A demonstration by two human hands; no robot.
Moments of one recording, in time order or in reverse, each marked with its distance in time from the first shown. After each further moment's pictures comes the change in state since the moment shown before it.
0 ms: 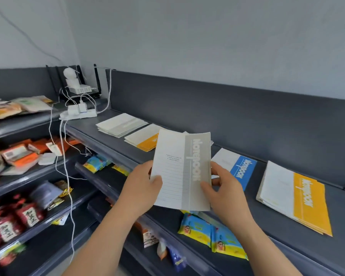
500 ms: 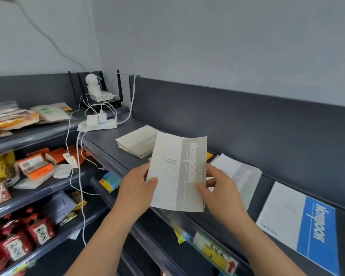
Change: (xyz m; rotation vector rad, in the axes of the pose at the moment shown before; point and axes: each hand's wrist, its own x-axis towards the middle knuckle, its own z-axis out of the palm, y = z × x) left_hand 0.135 -0.103 -0.054 0.020 0.147 -0.099; right_hand 0.154 -0.014 0.119 -0.054 -0.115 -0.028
